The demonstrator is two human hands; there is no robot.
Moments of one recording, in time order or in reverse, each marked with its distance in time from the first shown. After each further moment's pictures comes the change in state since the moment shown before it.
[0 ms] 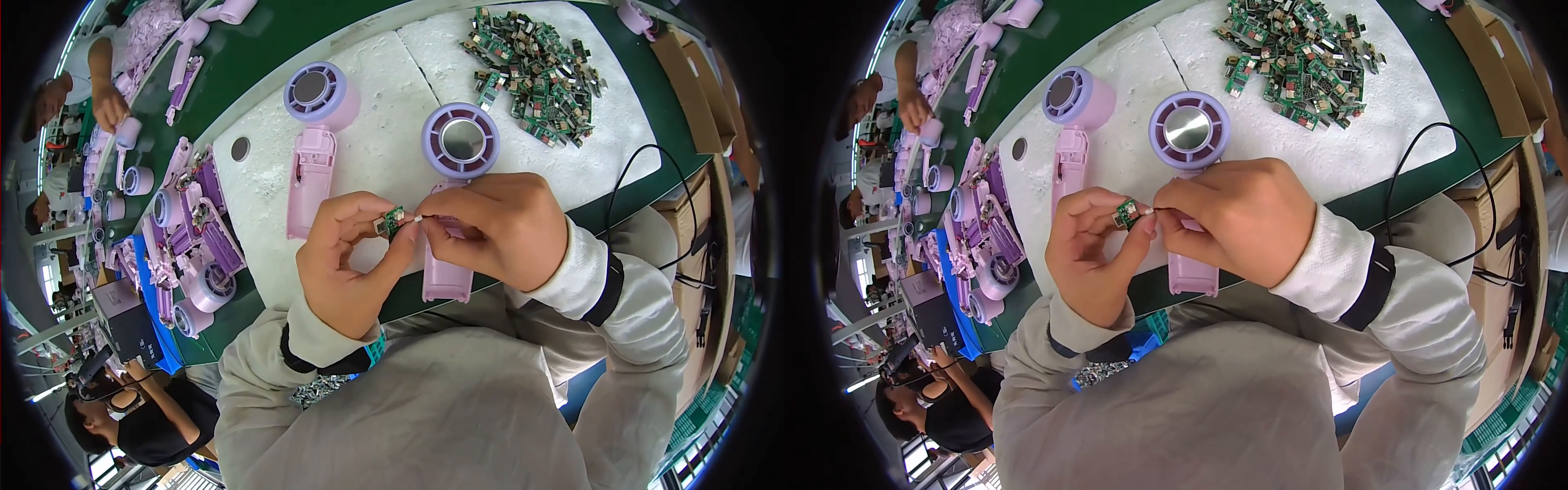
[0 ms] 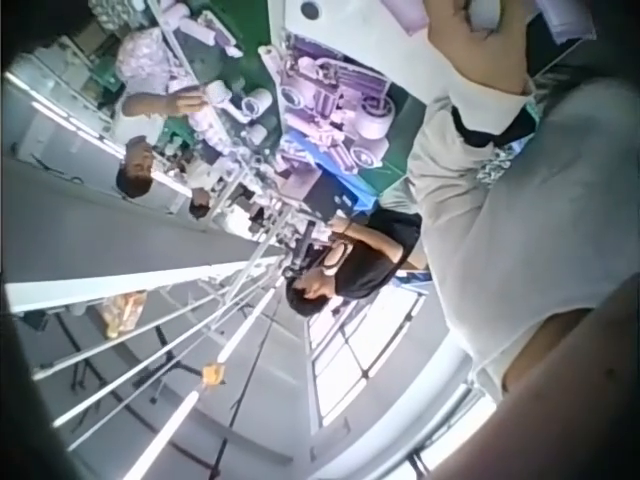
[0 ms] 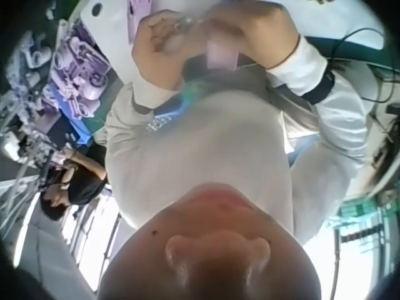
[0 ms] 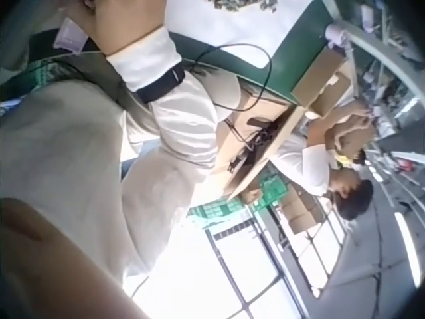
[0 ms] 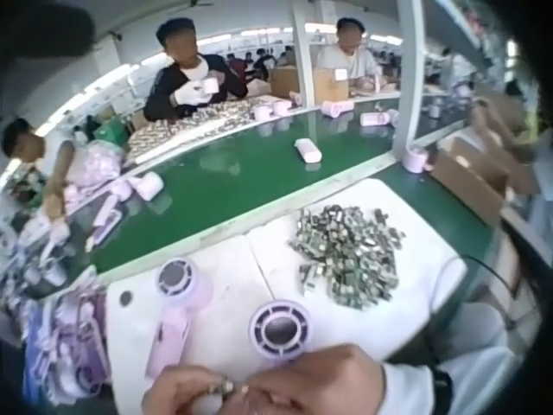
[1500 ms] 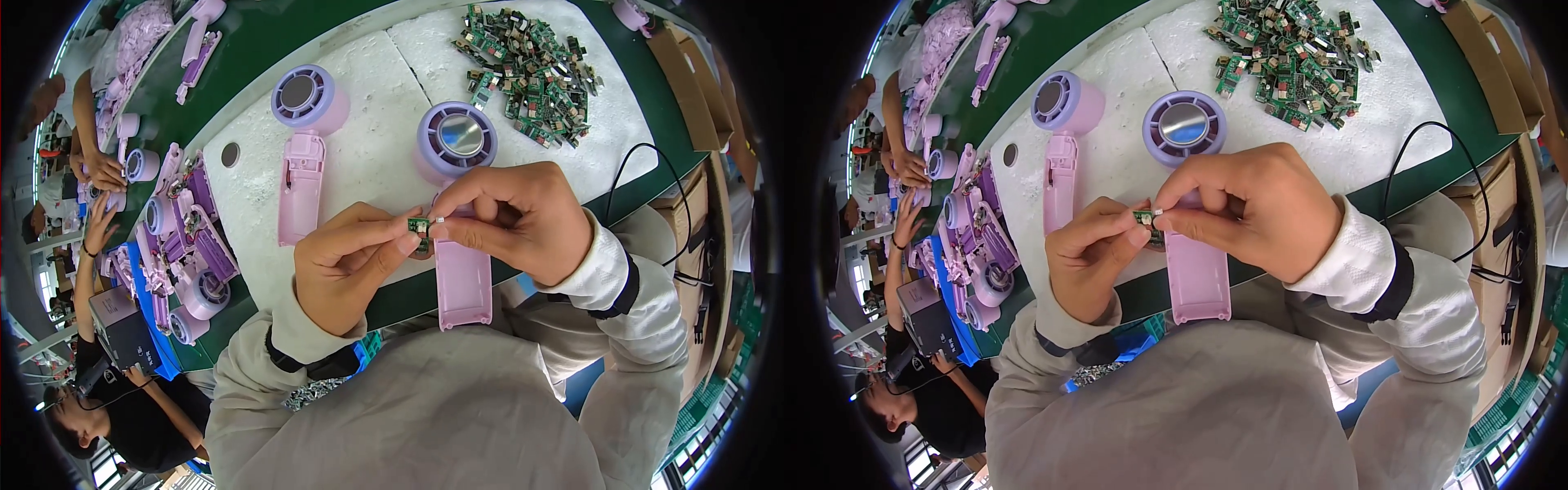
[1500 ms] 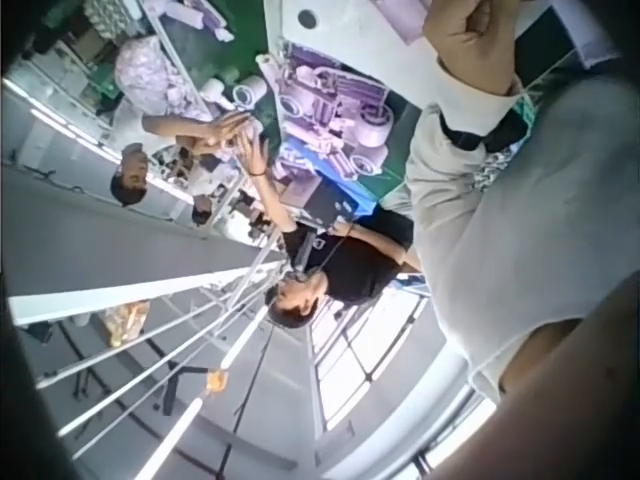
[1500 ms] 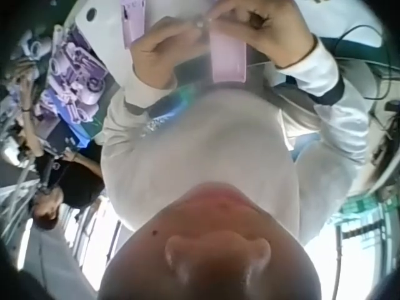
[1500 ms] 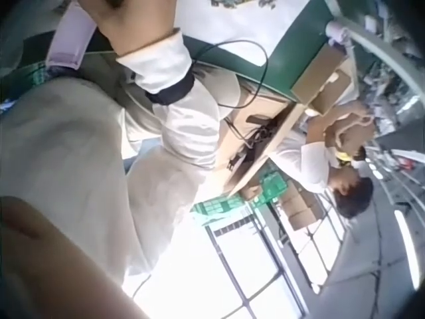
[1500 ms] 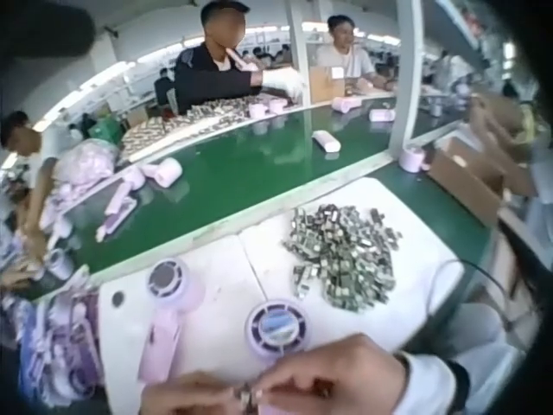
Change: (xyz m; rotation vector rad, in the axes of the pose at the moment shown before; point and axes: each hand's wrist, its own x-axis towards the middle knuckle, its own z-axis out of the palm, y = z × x) left_hand 0.013 -0.016 -0.011 -0.271 -0.260 0.044; right_hand 0.004 0.003 -0.029 0.410 -0.150 0.374
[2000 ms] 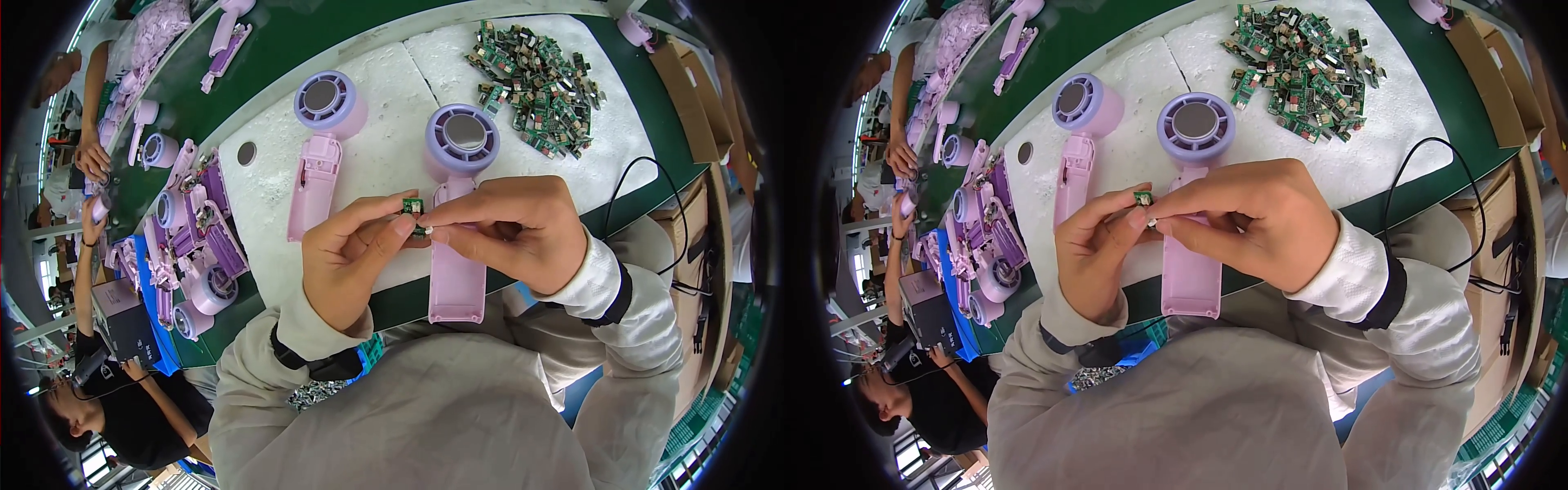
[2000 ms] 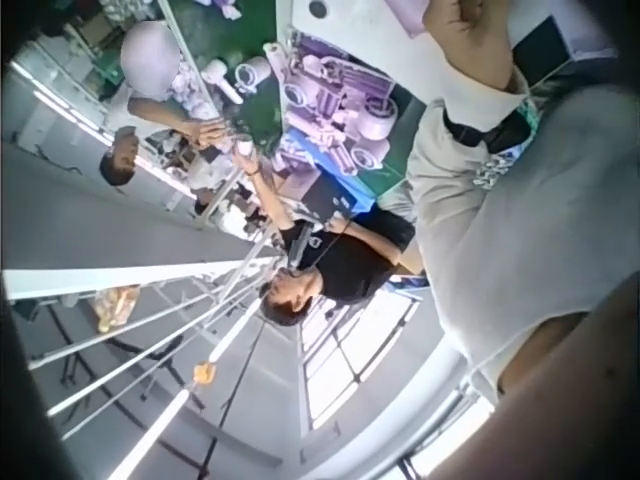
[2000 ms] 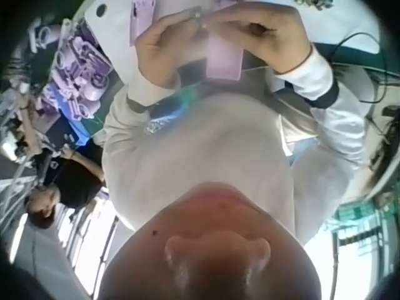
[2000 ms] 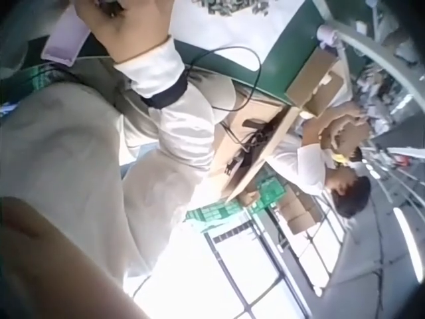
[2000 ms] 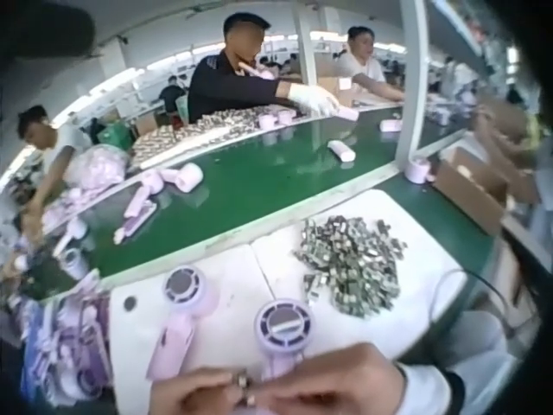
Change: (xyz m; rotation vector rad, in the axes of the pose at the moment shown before) left_hand -0.001 0.002 0.004 -0.157 0.156 -0.107; right_hand -0.002 0.000 0.012 0.021 0.057 -0.179
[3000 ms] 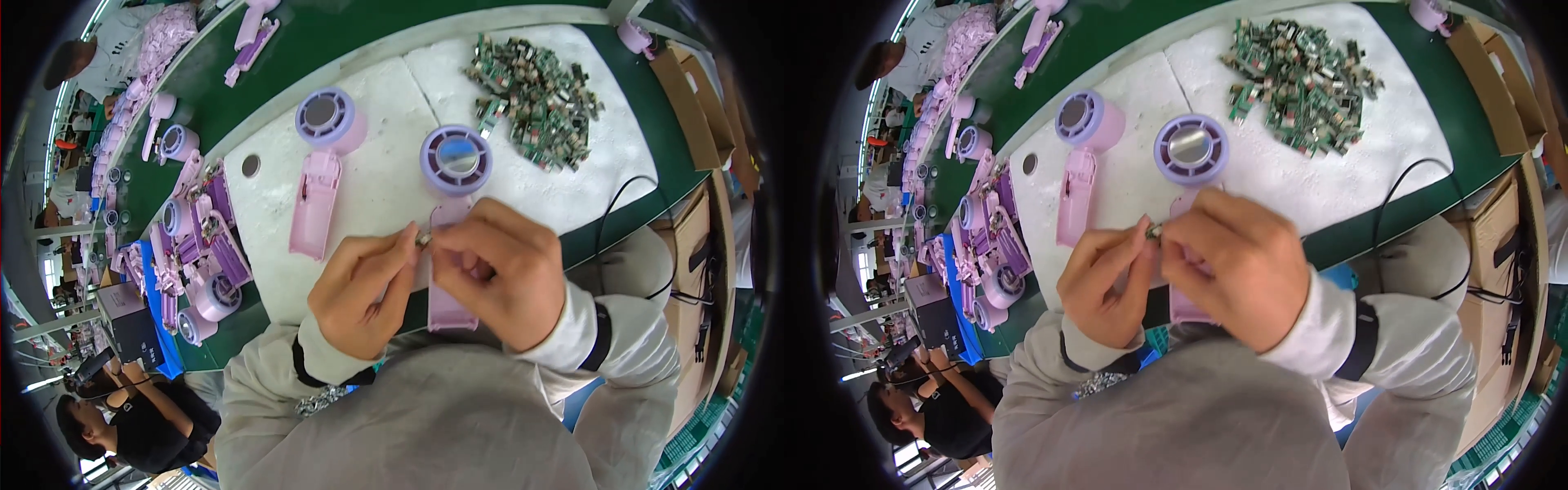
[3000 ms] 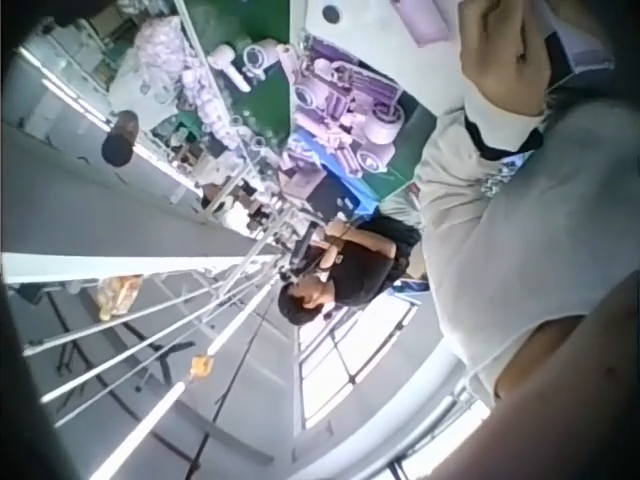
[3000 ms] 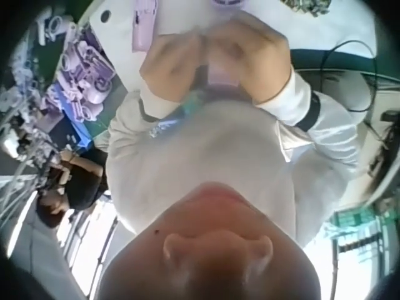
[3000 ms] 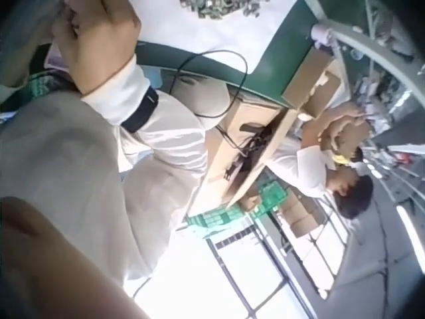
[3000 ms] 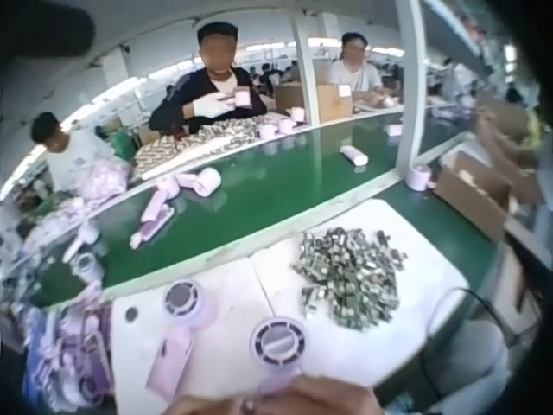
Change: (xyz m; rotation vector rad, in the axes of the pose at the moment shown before) left_hand -0.012 0.005 0.018 0.920 0.076 0.482; right_hand -0.013 -0.021 0.025 -0.280 0.234 0.053
